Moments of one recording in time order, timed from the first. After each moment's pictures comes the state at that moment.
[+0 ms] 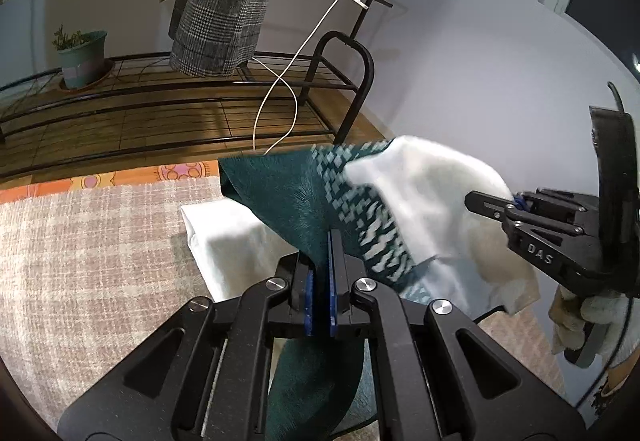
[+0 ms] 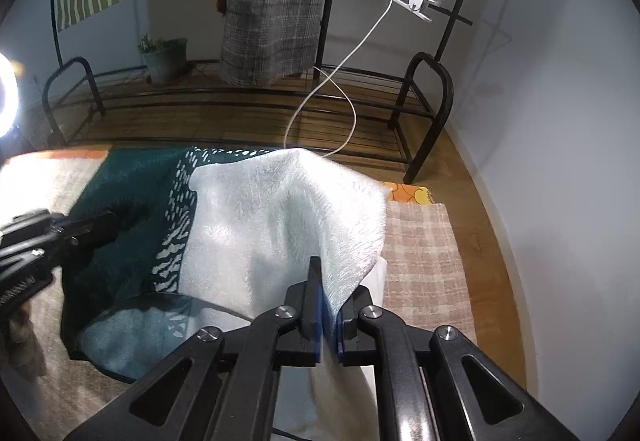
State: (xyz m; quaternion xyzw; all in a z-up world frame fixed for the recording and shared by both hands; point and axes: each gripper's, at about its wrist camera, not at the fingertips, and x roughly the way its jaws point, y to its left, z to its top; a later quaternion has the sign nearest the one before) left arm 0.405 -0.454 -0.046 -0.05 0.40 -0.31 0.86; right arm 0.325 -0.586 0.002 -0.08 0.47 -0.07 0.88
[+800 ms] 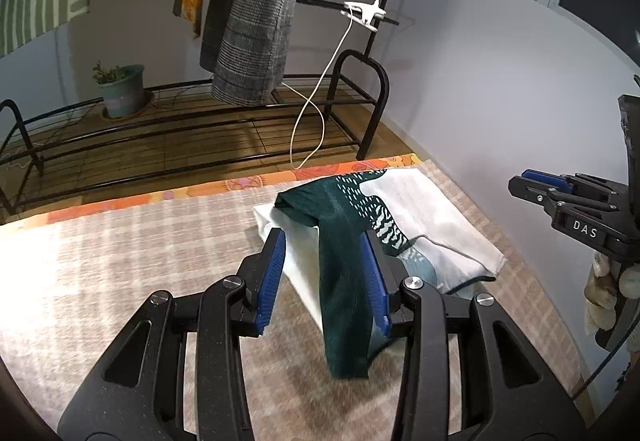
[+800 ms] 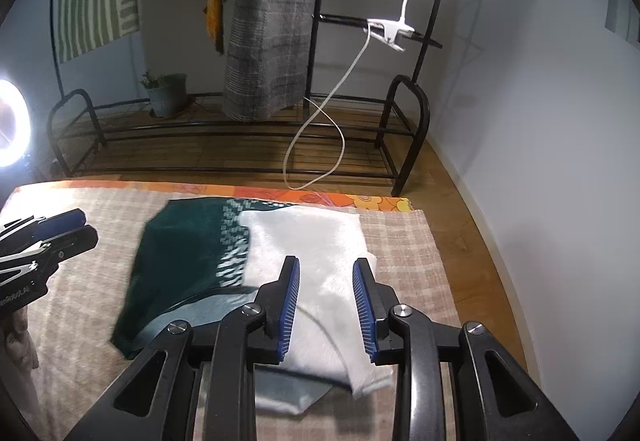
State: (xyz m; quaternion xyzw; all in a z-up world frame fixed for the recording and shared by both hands) left arm 0.352 -0.390 0.012 -0.01 0.37 -0.27 0.89; right arm 0.269 -0.561 0.067 -0.05 0.42 -0.08 0.90
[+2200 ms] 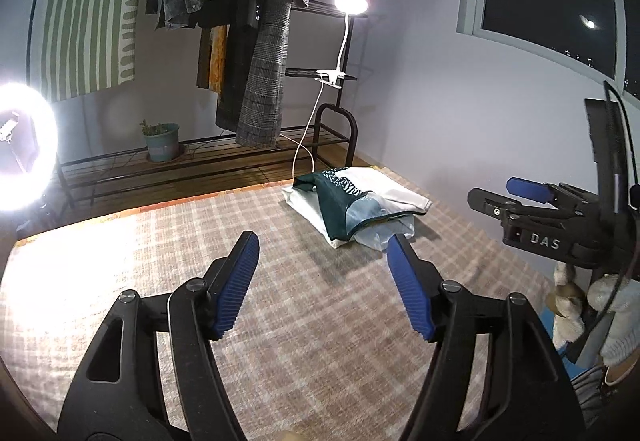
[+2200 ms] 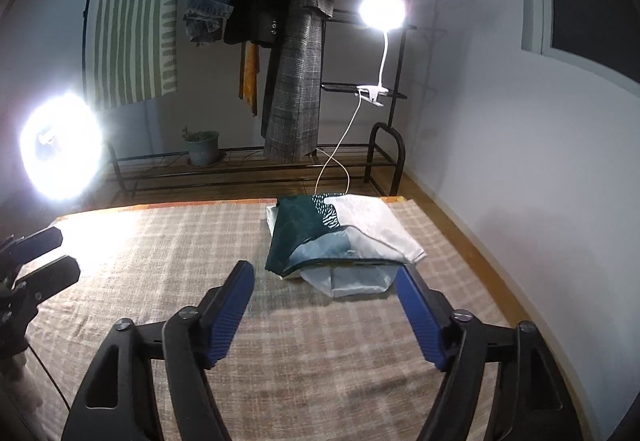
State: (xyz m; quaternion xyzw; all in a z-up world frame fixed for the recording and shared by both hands) left arm 0.115 -0.226 0.086 0.01 0.26 -0.30 0.92; right arm 0.044 -0.381 0.131 -0.01 0.32 -0.14 0.94
